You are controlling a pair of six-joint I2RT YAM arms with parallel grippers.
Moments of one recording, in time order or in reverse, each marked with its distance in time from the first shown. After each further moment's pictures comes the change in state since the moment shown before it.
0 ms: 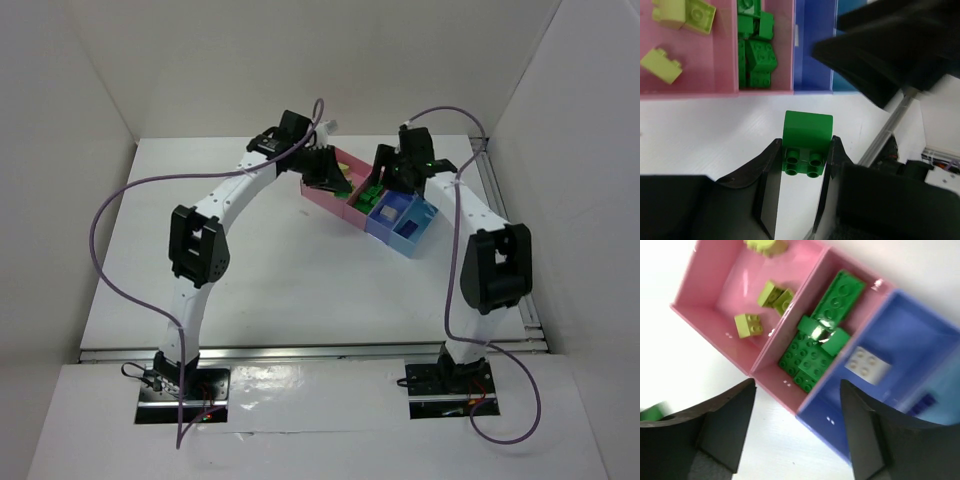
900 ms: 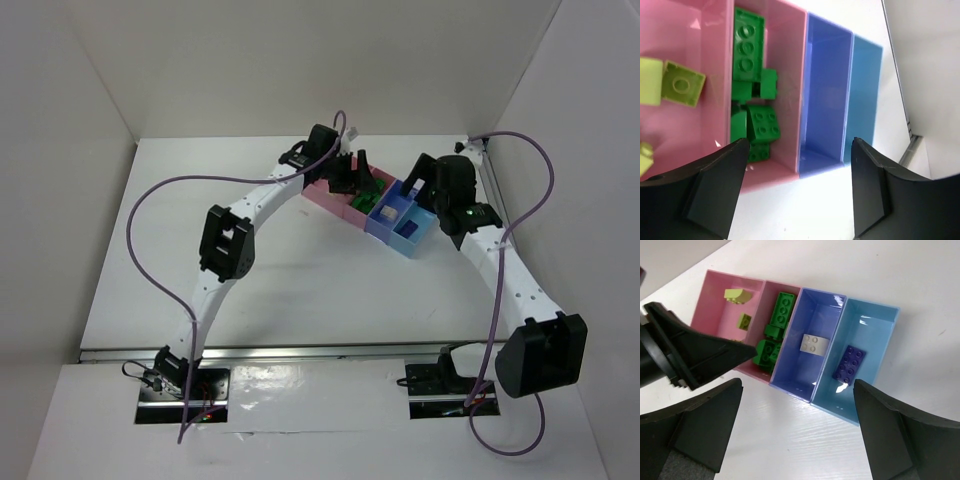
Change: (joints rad) left arm -0.095 0.291 0.219 0.215 -0.116 -0.158; right arm -0.039 -0.581 -0.408 0.070 0.289 0.158
